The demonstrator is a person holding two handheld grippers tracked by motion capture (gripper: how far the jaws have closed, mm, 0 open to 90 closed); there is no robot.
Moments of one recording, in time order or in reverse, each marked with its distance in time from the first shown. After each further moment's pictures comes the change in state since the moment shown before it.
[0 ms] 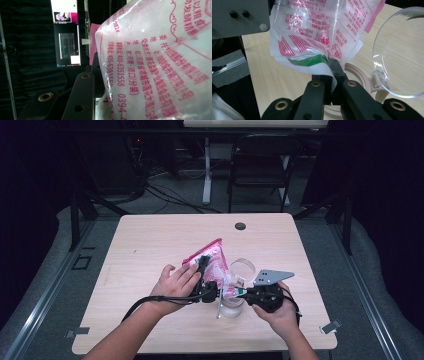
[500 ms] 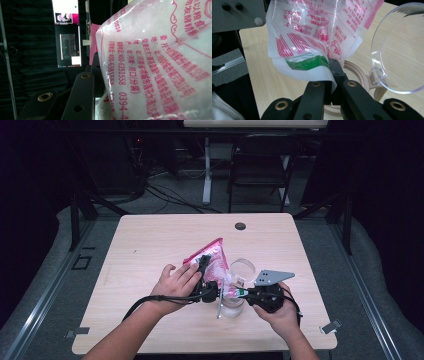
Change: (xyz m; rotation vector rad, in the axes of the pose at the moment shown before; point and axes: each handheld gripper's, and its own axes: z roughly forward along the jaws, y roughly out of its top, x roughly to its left) left arm 0.002 0.001 0.000 -0.011 0.012 0.000; right arm -0.001 -0.002 -0.001 0.011 -0.007 0.000
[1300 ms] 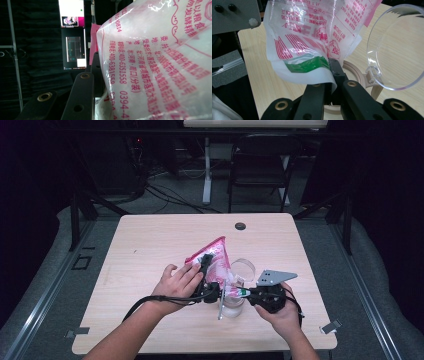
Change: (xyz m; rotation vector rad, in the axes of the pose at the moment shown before) left arm 0.001 0.004 -0.003 -0.013 0.045 0.008; right arm 0.000 -0.001 -0.004 -0.010 -0.013 0.007
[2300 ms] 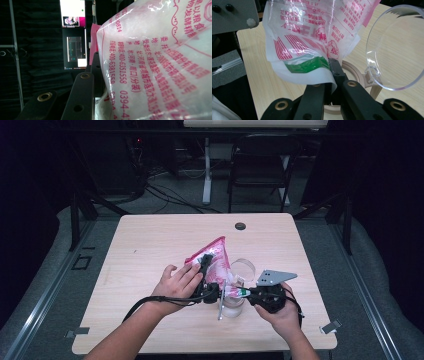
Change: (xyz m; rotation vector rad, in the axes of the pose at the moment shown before) left arm -0.001 0.000 -0.001 0.005 0.000 -0.003; right arm 0.000 0.000 0.000 -0.001 -0.006 -0.004
